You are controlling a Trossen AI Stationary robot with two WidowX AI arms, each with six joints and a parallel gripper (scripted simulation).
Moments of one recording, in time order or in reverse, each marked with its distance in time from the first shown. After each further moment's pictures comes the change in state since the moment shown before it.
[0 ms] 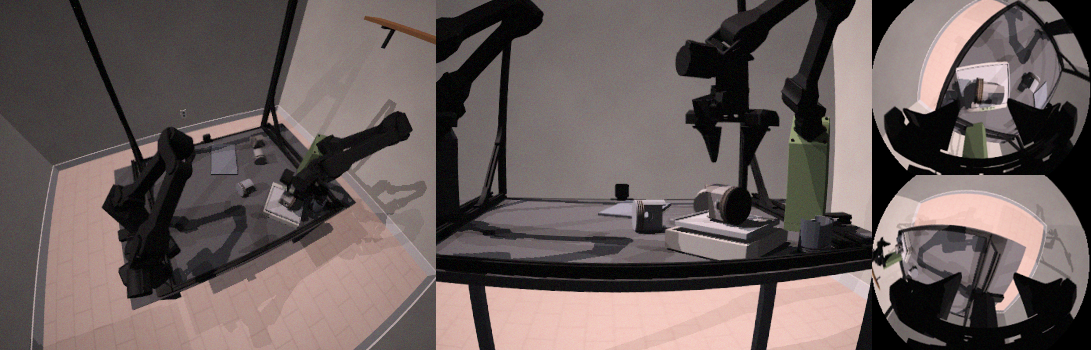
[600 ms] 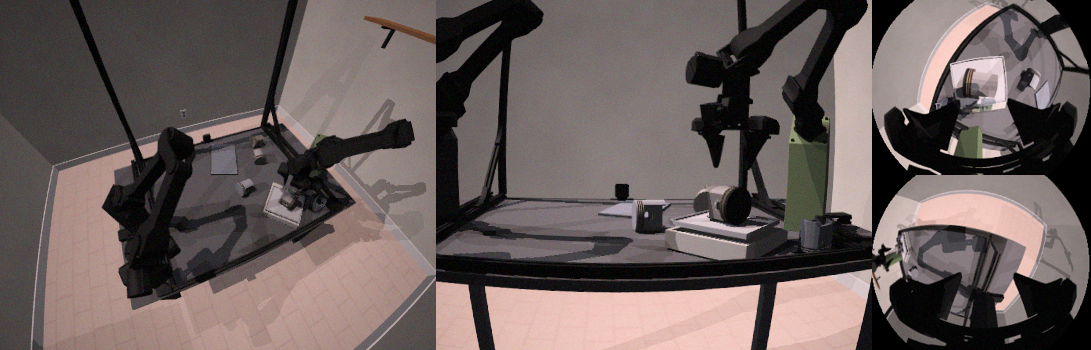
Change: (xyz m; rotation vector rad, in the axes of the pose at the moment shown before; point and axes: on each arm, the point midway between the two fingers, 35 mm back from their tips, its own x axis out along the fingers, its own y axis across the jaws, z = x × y) left arm 0.013 -0.024 -0.038 -0.009 -0.127 0.028; right arm 0.000 0.000 0.000 0.000 0.000 0.000
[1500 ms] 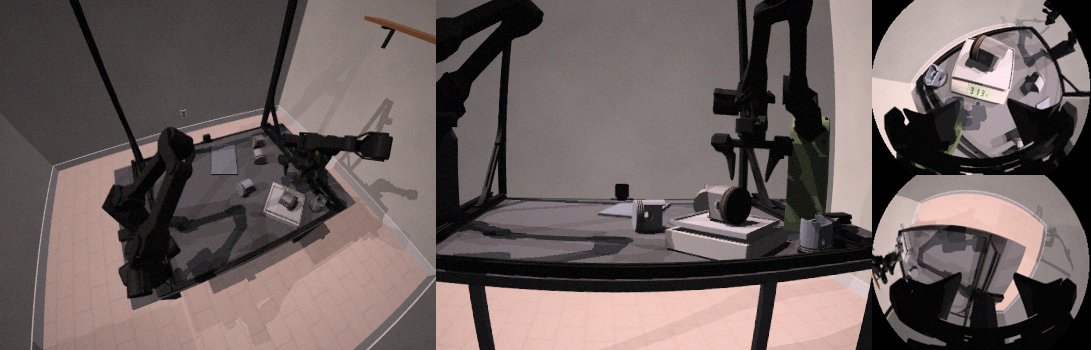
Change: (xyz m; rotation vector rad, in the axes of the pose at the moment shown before) left arm 0.022 -0.022 -0.102 -0.378 -0.249 0.070; right arm 0.000 0.000 0.000 0.000 0.000 0.000
